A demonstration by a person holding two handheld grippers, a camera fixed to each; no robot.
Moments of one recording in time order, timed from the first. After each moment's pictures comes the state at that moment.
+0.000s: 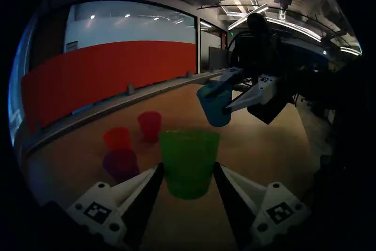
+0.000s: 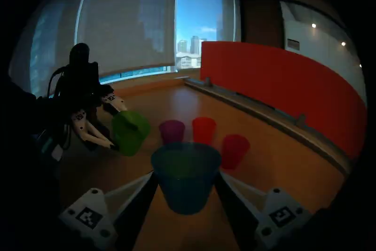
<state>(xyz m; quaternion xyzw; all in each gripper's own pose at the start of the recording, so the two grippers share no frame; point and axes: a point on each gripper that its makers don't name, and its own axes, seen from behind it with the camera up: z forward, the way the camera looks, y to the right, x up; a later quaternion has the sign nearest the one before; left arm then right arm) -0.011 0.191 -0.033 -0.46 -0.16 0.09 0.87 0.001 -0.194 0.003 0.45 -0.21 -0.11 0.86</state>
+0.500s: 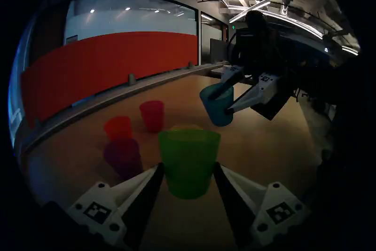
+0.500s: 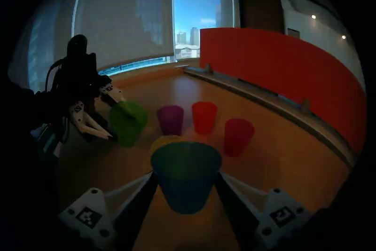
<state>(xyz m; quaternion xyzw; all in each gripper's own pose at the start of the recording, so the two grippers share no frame) -0.031 0.183 -0.028 -0.46 -0.19 0.10 0.86 -0.032 -0.191 0.007 0.44 -0.24 -0.12 0.86</state>
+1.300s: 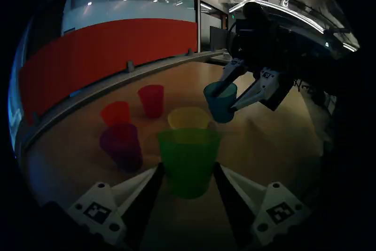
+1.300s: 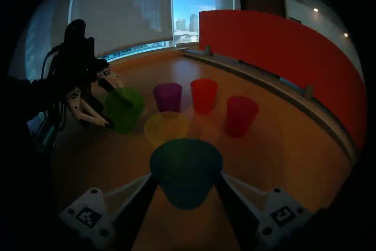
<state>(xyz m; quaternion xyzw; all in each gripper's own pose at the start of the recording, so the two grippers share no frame) -0.059 0.175 -0.030 -0.46 -0.22 0.13 0.85 -0.078 -0.182 0.007 0.43 -0.29 -0.14 0.84</state>
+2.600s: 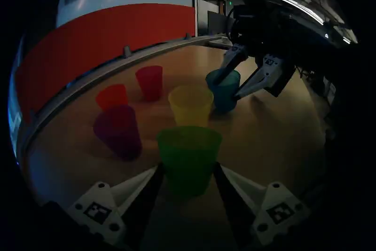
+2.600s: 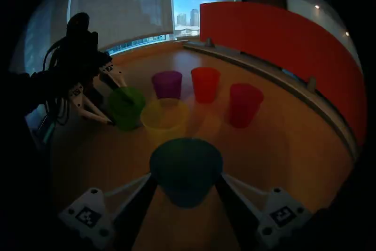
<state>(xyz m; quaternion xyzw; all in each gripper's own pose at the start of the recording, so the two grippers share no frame) -0.092 0.166 -0.025 -0.46 -0.26 0.16 0.83 -0.103 -0.182 0.005 0.44 -0.31 -0.14 0.83</state>
